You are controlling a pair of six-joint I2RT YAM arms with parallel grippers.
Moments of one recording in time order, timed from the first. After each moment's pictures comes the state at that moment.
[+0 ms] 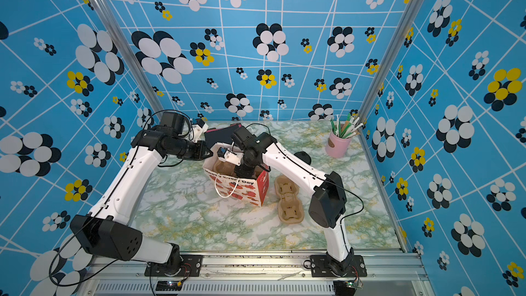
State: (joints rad) left arm -0.16 1.47 1.56 -1.10 0.46 -0.07; right arm 0.84 2.01 1.98 -1.12 -0.18 -0.44
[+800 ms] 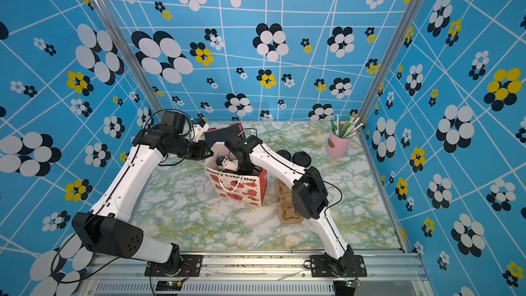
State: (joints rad) left arm -0.16 1.49 1.57 -1.11 0.46 -0.06; right arm 0.84 2.23 2.11 -1.23 -0.14 -0.46
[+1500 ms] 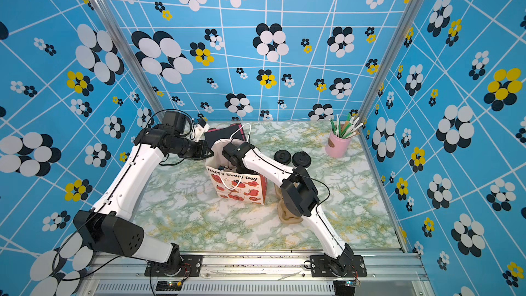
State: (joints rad) left arm -0.16 1.50 1.57 -1.11 0.47 -0.06; right arm 0.87 2.34 2.13 -1.29 -0.10 -0.46
